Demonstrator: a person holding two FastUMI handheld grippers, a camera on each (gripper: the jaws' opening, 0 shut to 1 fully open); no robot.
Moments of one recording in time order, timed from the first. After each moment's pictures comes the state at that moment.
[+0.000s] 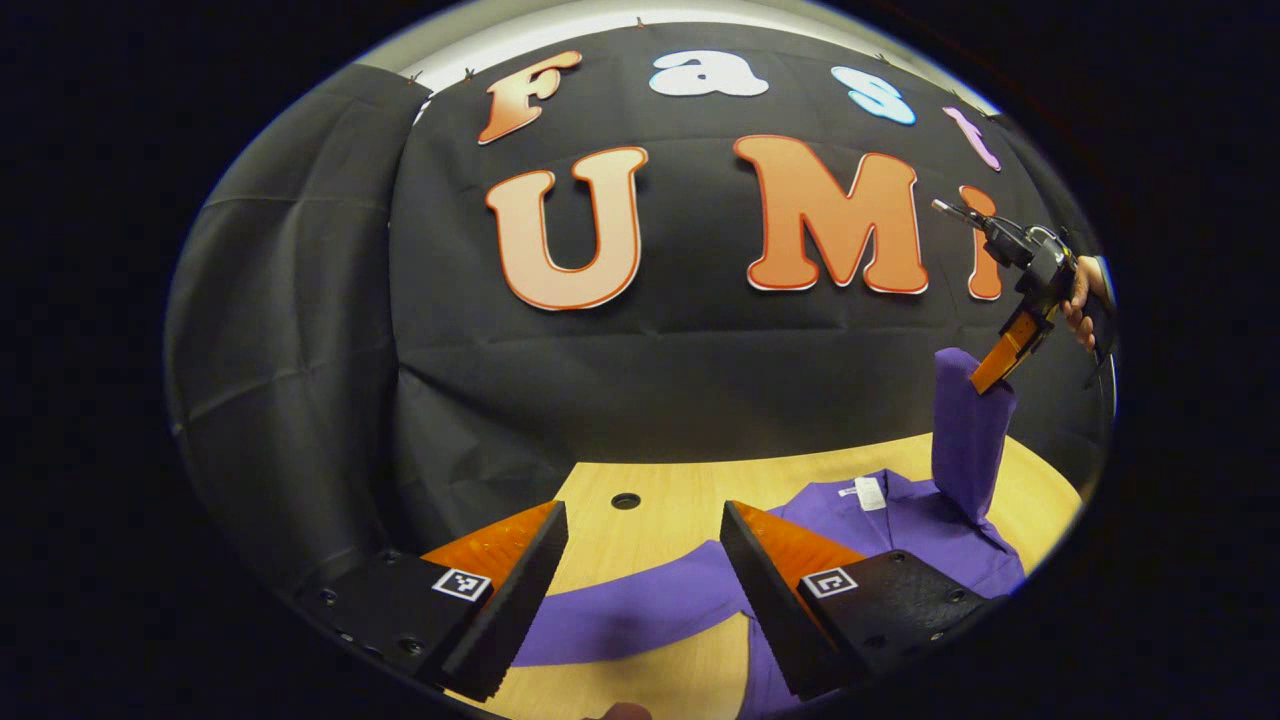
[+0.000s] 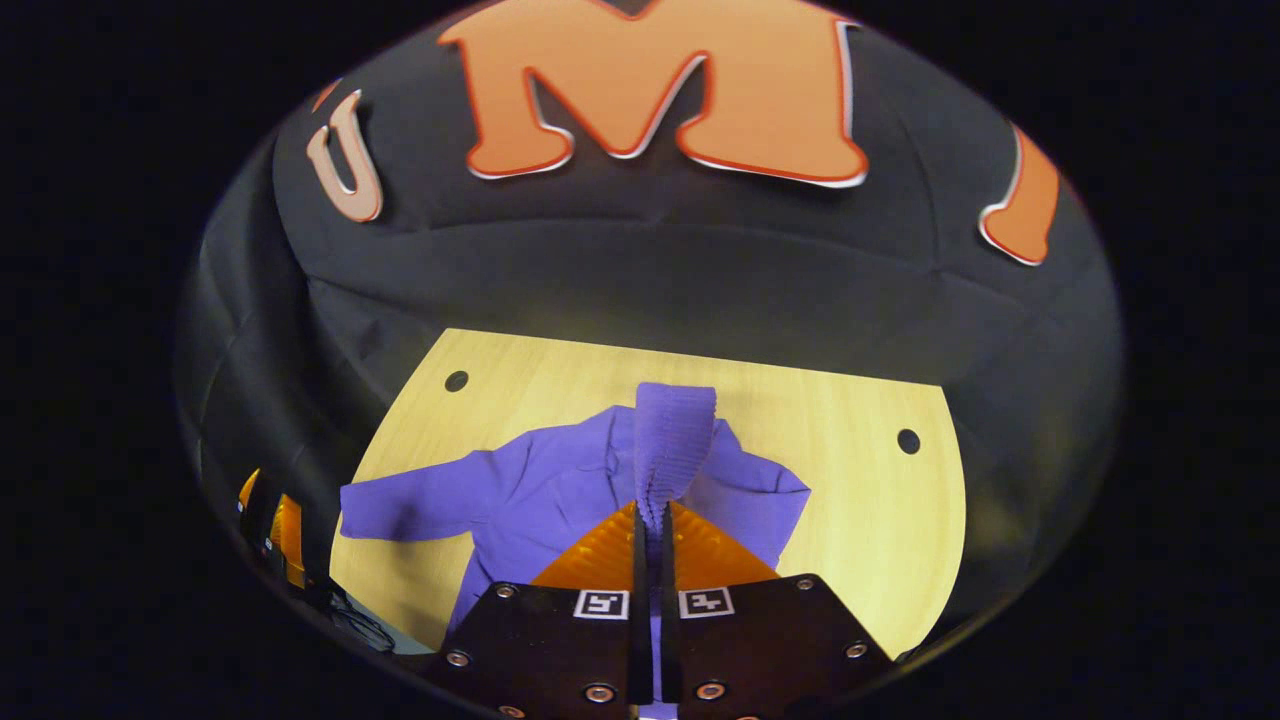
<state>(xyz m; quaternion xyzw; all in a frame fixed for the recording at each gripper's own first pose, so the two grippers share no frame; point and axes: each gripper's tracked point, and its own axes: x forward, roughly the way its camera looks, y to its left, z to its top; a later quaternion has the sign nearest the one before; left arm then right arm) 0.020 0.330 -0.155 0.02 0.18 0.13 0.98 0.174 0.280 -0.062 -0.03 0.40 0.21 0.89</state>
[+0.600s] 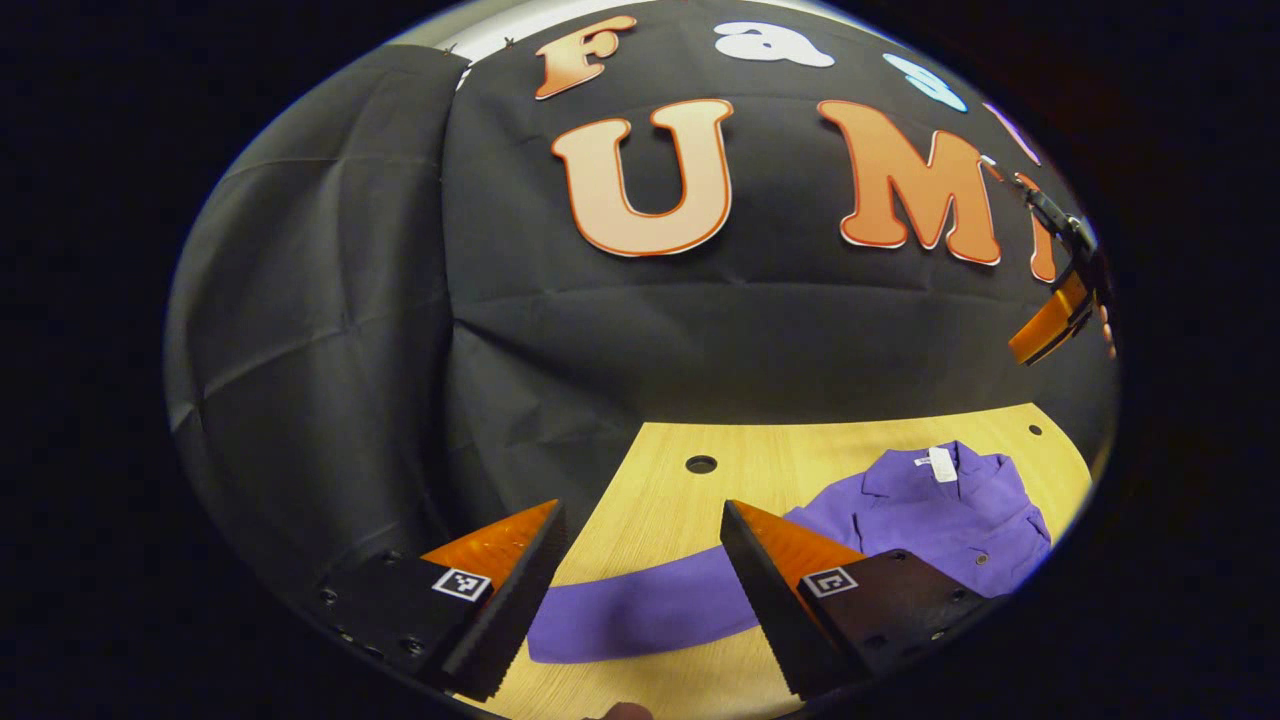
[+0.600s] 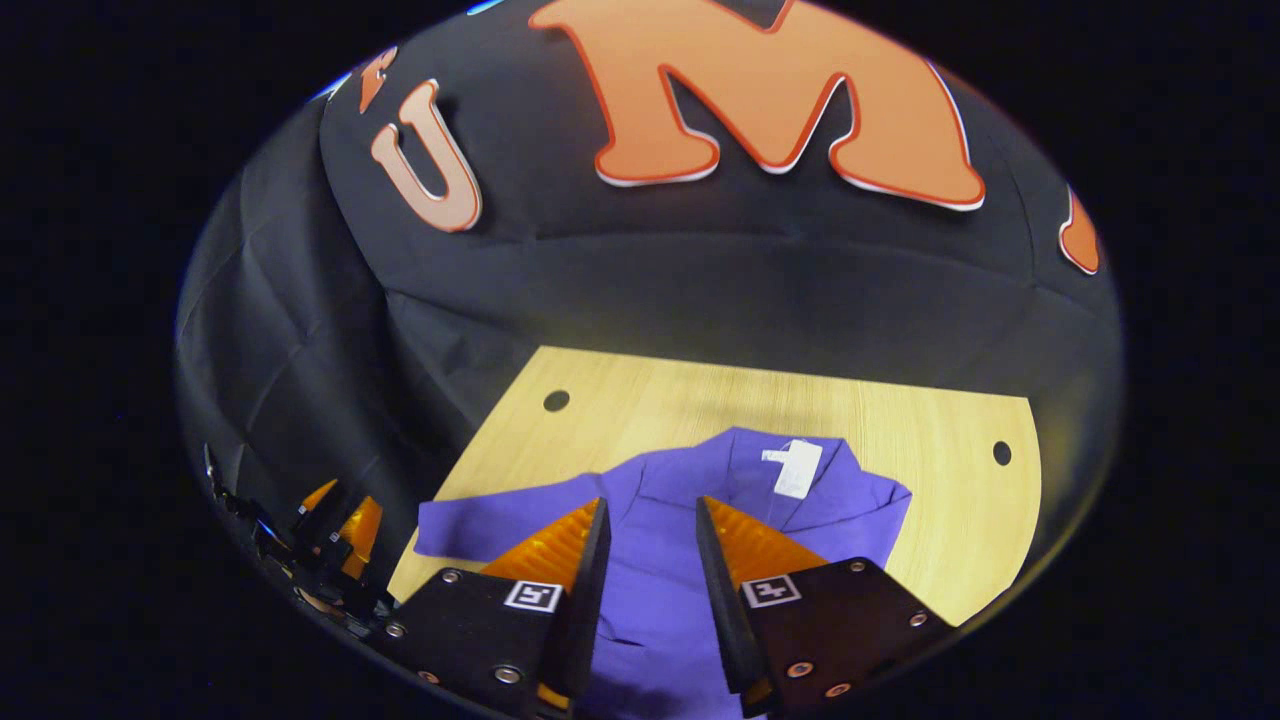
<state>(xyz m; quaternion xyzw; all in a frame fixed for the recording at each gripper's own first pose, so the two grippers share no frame) 0.004 0.417 -0.202 0.00 0.25 0.20 0.95 0.150 0.357 -0.028 0.04 0.35 0.30 0.89</state>
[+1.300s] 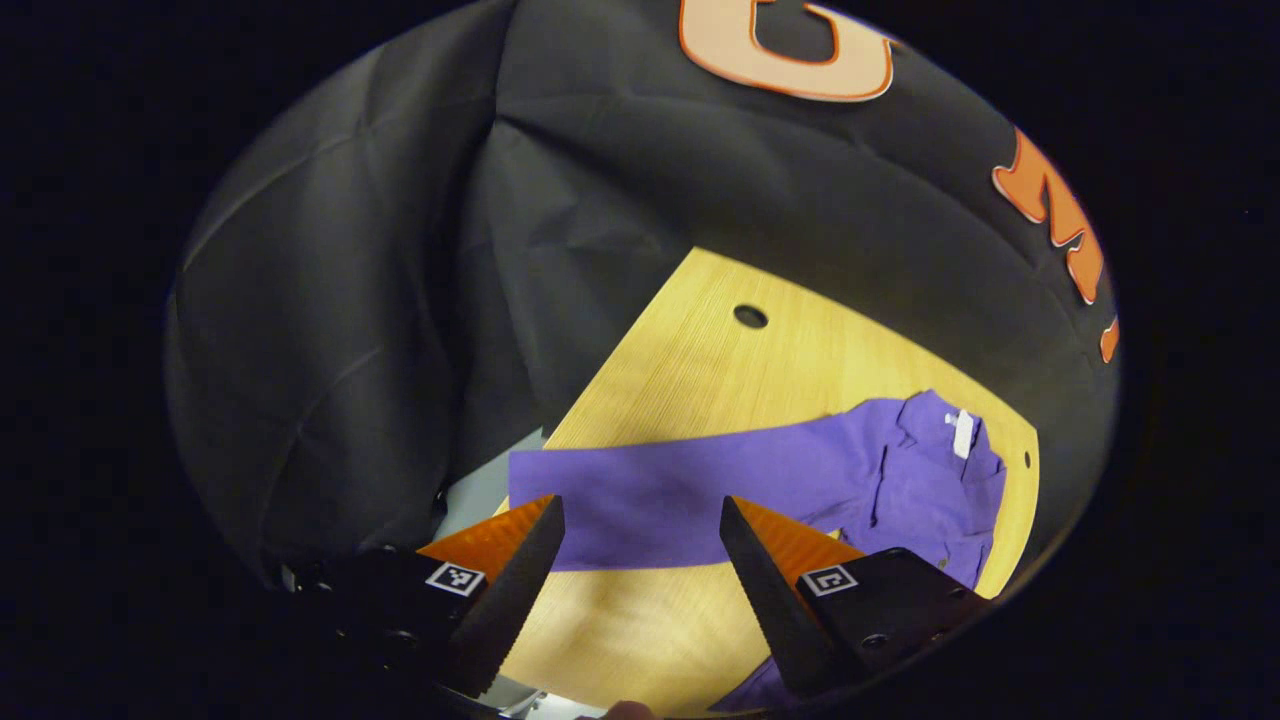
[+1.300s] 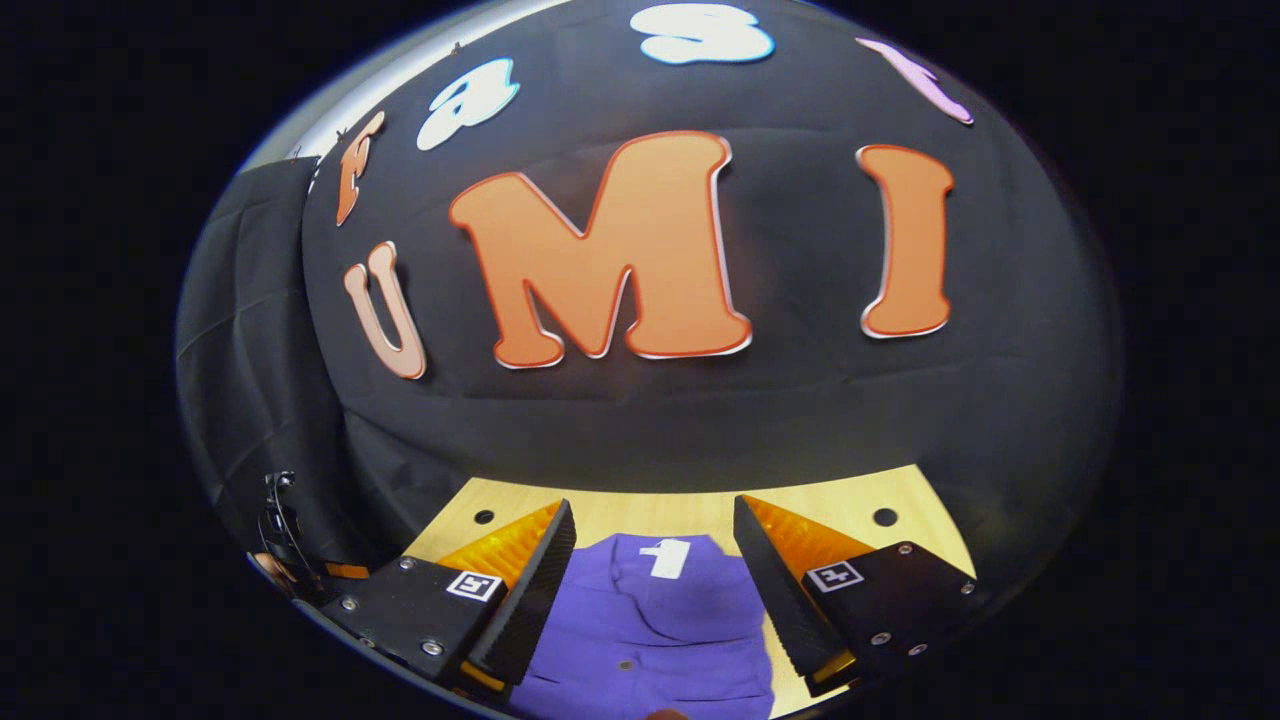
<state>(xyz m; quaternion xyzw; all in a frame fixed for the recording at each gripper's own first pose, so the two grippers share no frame) -0.025 0.448 -0.314 -0.17 0.51 0.23 0.81 0.152 0.164 0.051 0.08 0.15 0.17 0.97</state>
